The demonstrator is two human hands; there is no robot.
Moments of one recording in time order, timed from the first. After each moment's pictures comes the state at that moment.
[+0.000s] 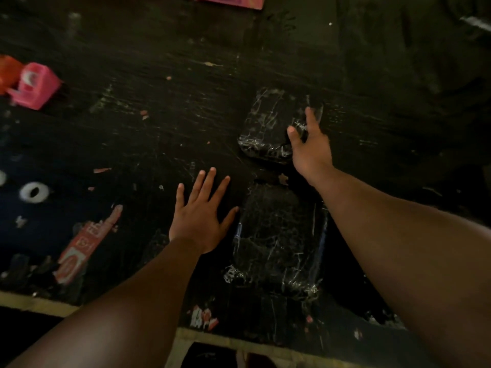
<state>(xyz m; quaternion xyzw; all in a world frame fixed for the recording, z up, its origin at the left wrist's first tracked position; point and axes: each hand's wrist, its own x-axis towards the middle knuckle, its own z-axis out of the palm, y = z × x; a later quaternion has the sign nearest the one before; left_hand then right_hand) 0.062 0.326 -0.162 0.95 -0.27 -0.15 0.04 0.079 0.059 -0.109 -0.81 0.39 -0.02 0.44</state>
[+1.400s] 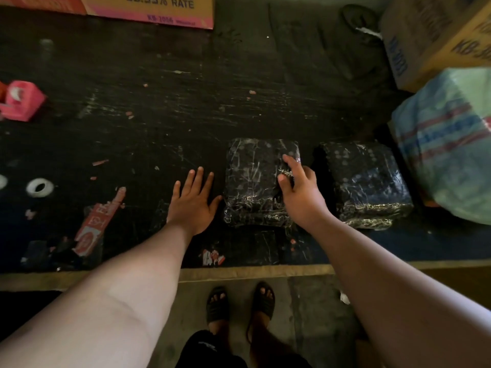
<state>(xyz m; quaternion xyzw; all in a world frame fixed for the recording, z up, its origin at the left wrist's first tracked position) 0.022 0.367 -0.163 0.92 -0.35 -0.15 0.06 -0.133 0.168 -0.045 -0.83 0.38 -0.02 0.41</state>
